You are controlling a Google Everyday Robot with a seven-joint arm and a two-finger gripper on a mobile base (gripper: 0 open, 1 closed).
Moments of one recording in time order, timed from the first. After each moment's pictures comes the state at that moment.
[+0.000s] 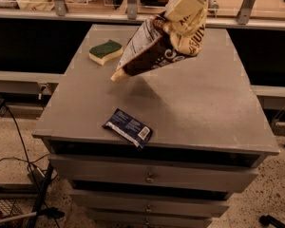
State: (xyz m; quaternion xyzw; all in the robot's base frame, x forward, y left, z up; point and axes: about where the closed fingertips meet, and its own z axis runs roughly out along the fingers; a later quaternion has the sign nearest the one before) arm 0.598 -0.081 1.041 -0.66 0.67 0.08 0.32
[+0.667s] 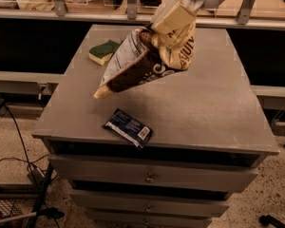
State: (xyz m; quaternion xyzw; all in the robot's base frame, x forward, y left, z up) arm 0.545 -0.048 1.038 -0.68 0.64 0.12 0.33
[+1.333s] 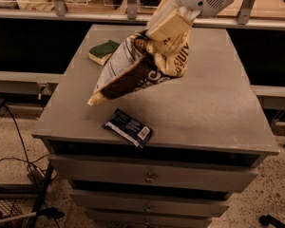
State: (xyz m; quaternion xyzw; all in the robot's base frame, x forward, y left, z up) arm 0.530 -0.036 1.032 -0.69 0.62 0.15 0.35
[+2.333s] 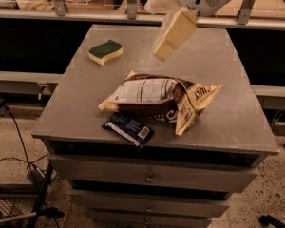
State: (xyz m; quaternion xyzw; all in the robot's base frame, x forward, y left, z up) arm 0.528 -0.031 1.035 -0.69 0.62 0.14 0.35
